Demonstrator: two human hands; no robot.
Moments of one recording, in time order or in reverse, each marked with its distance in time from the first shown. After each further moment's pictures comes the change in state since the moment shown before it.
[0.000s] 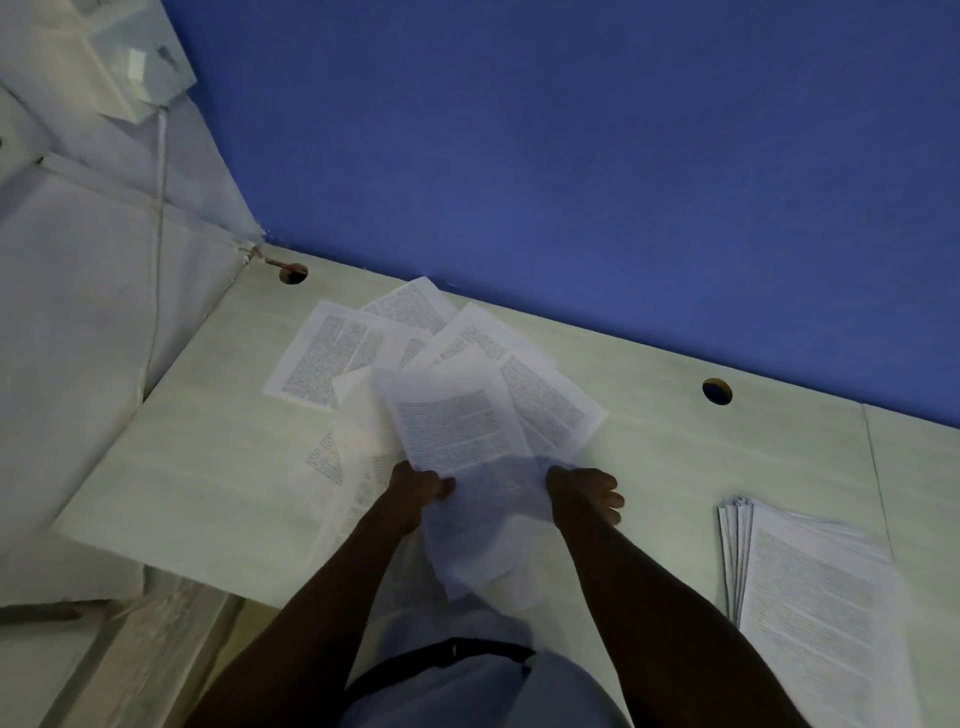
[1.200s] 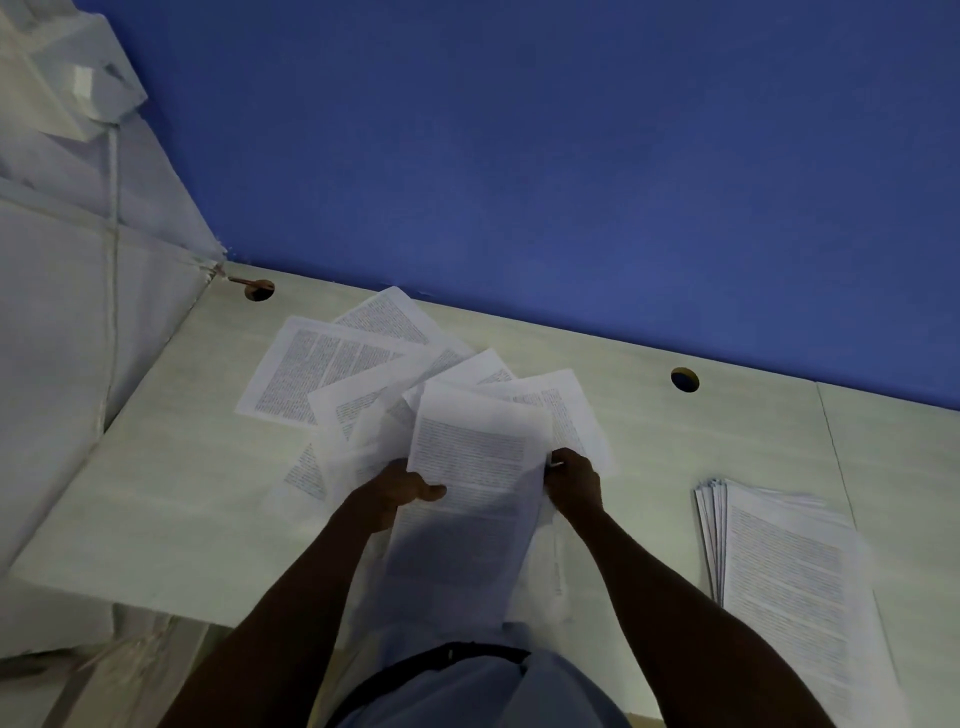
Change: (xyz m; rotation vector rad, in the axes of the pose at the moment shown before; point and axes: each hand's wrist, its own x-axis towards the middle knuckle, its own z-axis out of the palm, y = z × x) left_hand -0.001 0.025 -0.018 0.191 -0.431 0.047; right_hand 0.024 0.020 -0.017 -0.091 -0.108 -0.412
